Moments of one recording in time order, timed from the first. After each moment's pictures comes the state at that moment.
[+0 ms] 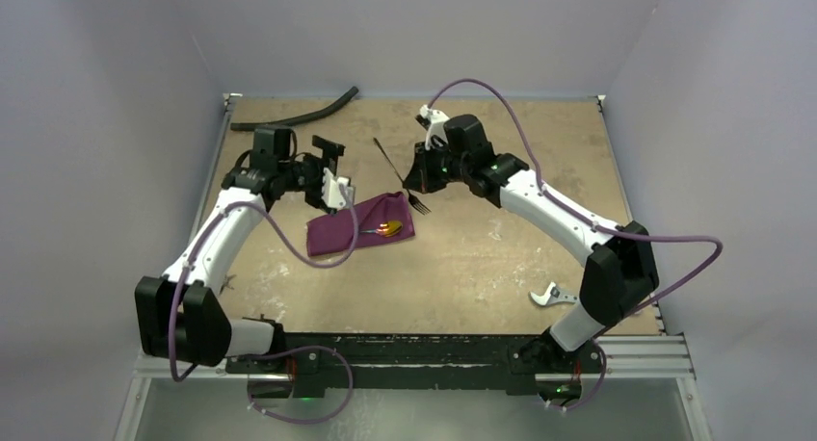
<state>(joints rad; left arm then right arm) -0.16 1.36 1.12 -0.53 0.70 1.53 0.61 1.59 1.29 -0.32 -0.32 0.35</state>
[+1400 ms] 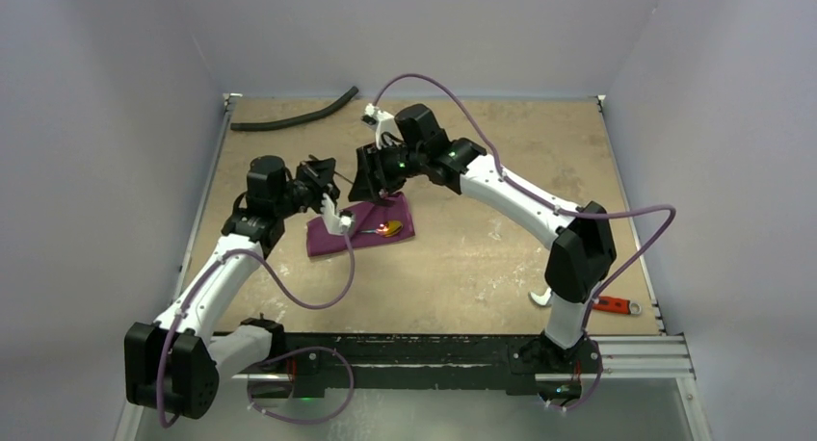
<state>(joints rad) -0.20 1.08 0.76 -0.12 0.55 1.81 0.77 1.82 1.67 -0.46 -0.55 0.36</state>
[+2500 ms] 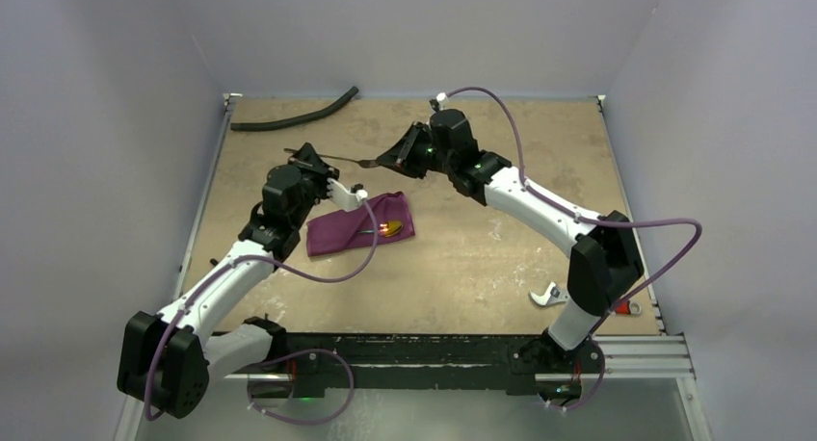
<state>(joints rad) -0.36 1.09 0.67 0.20 -0.11 1.66 0.68 1.68 1.39 -0.13 -0.21 1.06</state>
